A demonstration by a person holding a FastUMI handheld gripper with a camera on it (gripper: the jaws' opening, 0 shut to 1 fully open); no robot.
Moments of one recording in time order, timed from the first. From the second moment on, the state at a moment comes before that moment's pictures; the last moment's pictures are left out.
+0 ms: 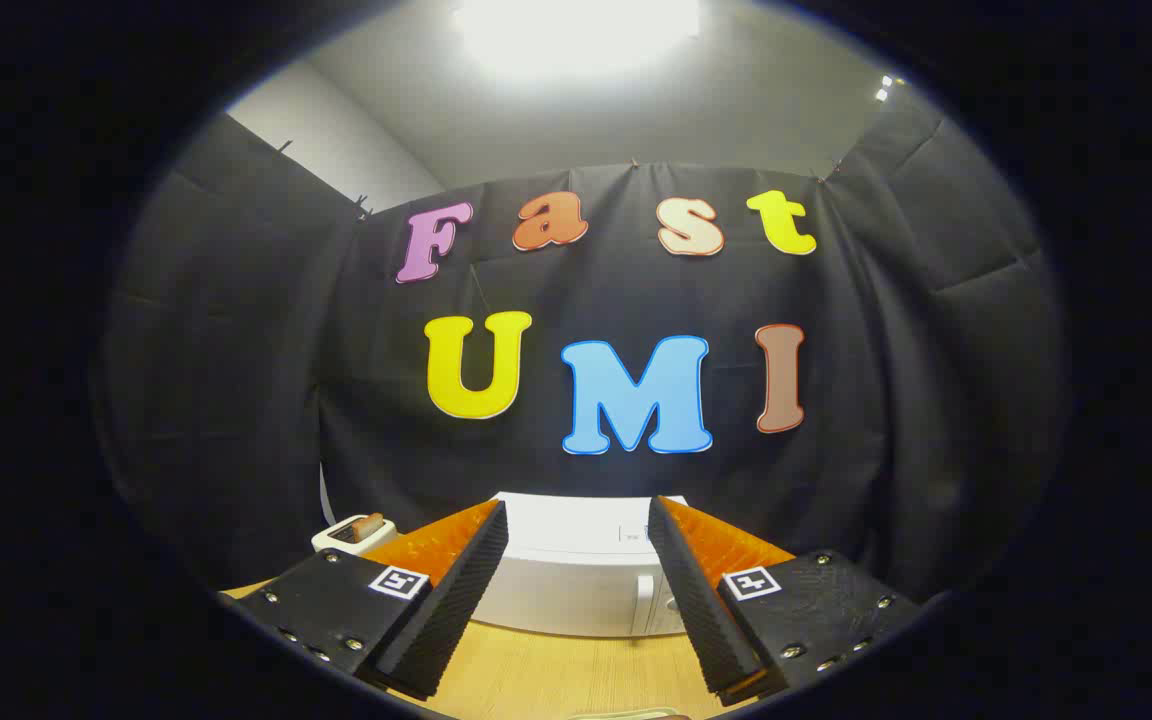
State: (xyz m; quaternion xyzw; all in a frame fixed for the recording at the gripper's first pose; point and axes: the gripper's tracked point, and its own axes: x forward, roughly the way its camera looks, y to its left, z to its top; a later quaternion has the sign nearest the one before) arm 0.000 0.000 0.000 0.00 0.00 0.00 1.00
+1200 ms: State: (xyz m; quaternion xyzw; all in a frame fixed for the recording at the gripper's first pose) arm 0.010 -0.004 0.021 -0.02 -0.01 0.00 1.00
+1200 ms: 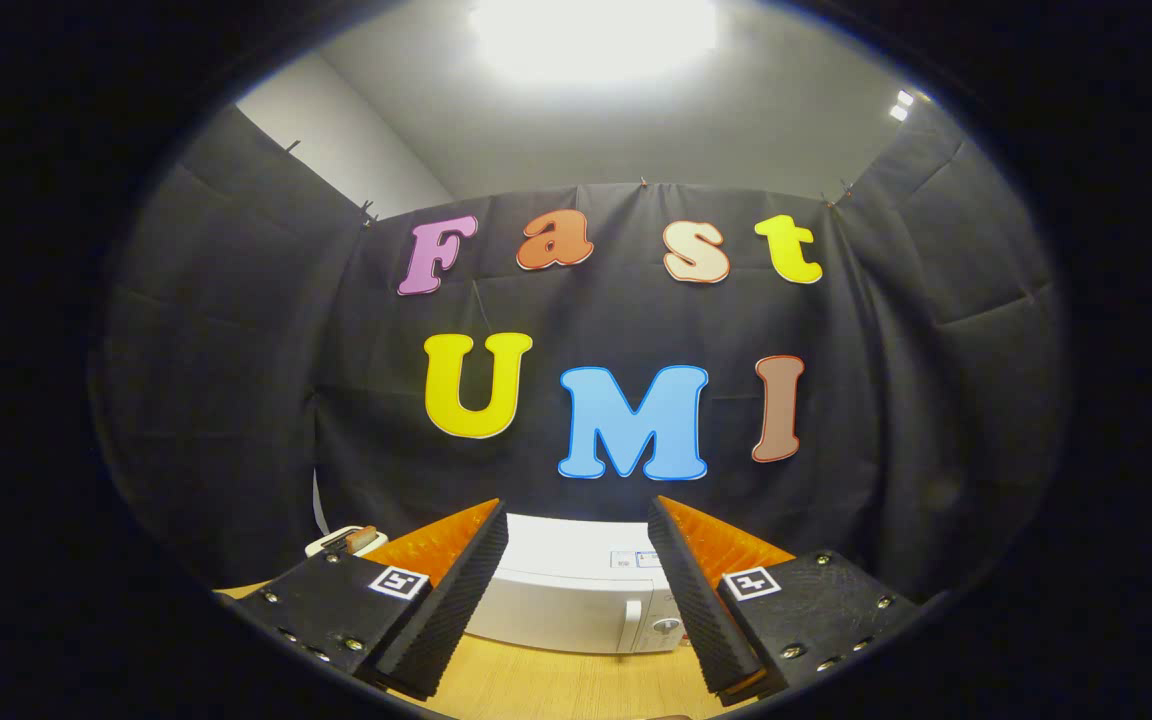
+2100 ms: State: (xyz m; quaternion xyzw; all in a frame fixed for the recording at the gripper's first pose) arm 0.061 -0.057 -0.107 0.00 0.02 -0.02 1.00
